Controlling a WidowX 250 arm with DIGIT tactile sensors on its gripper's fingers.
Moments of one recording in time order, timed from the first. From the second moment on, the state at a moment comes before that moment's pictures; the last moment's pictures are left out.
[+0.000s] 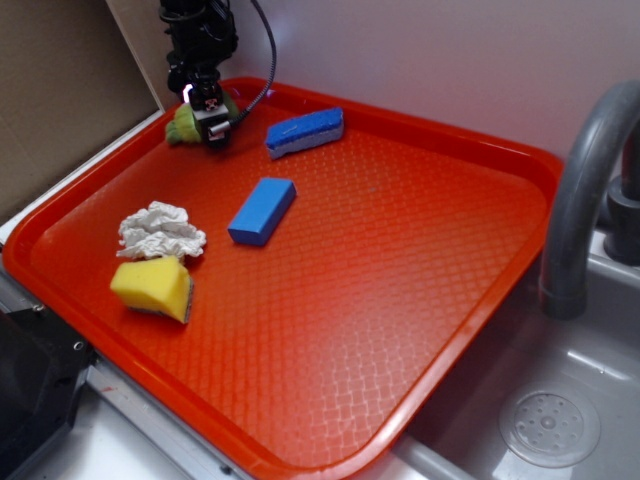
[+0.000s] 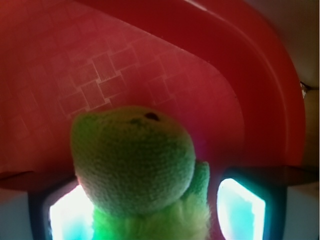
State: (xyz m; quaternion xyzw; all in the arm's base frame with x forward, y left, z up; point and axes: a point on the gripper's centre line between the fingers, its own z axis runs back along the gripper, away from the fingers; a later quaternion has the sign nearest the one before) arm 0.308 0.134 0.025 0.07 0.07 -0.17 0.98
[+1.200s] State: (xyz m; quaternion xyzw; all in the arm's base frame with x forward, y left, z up) arm 0.247 0.057 0.172 0.03 0.13 0.06 0.99
